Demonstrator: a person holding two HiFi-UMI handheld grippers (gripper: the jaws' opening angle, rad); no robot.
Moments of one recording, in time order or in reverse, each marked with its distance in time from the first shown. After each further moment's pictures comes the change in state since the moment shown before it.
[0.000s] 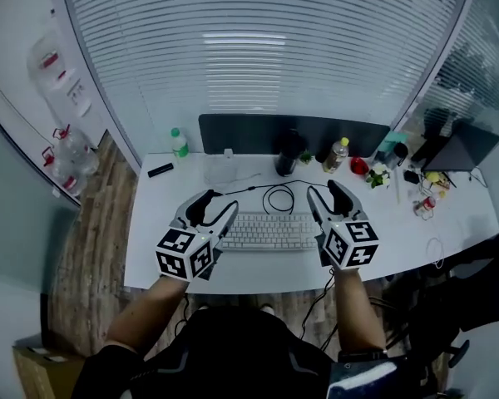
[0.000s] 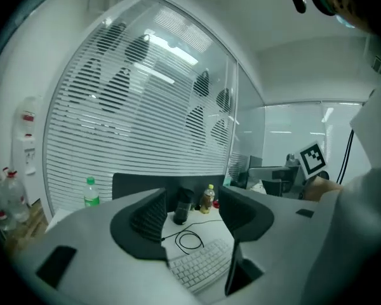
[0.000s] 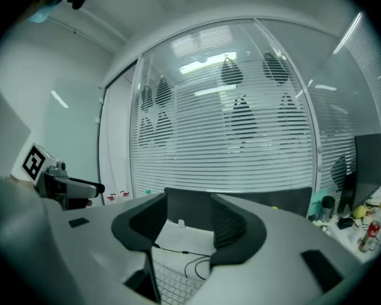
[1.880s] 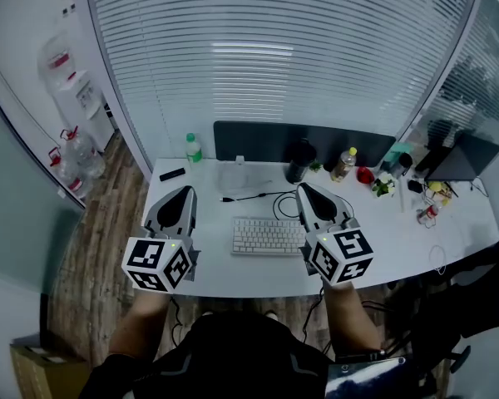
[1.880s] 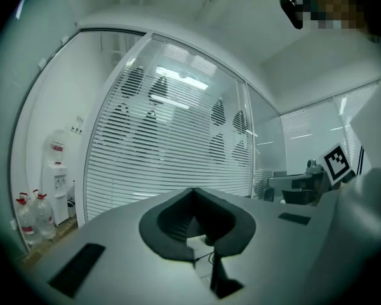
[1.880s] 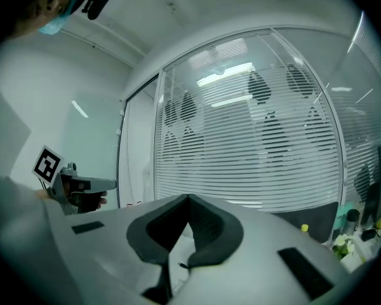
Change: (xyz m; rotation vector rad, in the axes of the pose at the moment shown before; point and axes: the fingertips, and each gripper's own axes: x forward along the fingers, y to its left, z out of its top) left arm -0.096 0.056 0.074 0.048 -0.203 0.221; right arm -0.003 0.109 0.061 -0.044 -0.106 0.146
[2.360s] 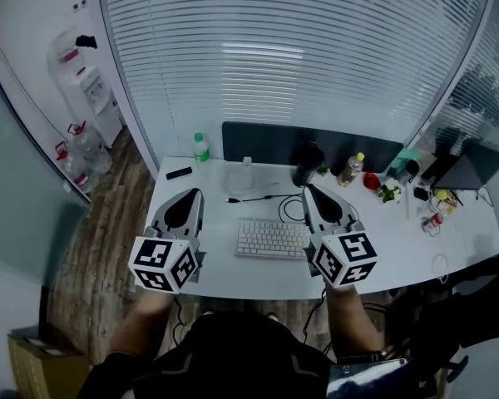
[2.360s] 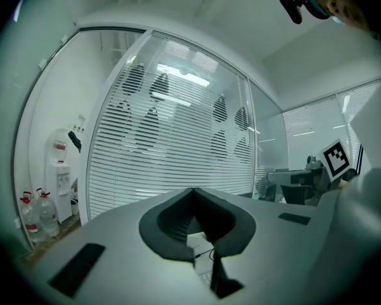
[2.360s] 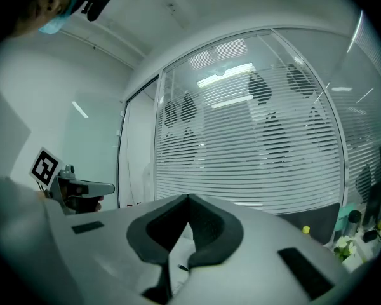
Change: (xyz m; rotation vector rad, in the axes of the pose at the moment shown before) left arm 0.001 0.000 -0.008 0.001 0.025 0.019; right arm 0.006 -0.002 0.003 0.001 -0.010 0.005
